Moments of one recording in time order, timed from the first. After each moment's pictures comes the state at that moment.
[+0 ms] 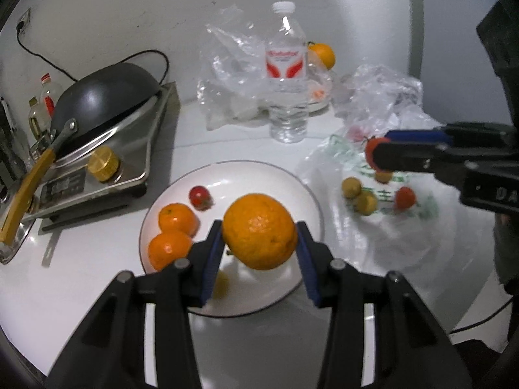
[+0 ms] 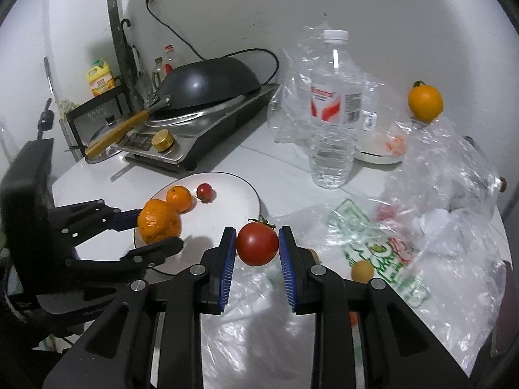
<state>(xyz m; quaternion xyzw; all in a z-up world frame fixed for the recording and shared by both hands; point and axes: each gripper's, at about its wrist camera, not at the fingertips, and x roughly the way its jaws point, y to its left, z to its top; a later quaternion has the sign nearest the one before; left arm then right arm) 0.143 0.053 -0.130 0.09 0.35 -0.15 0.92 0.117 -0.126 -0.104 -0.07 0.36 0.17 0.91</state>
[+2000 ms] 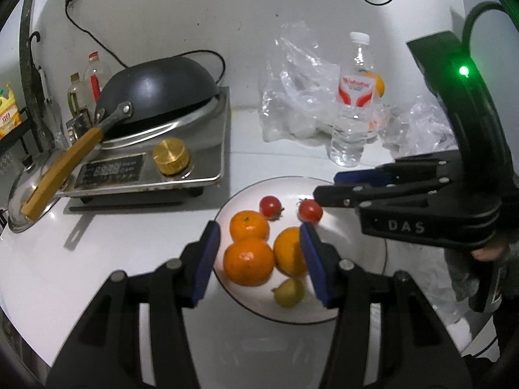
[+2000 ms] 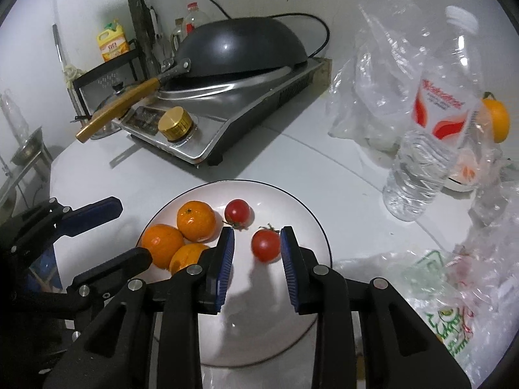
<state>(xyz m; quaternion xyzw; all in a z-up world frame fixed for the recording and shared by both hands) 0.149 0.117 -0.121 0.02 0.32 -0.08 0.94 0.197 -0.044 -0.143 -0.11 0.42 0.22 0.88</state>
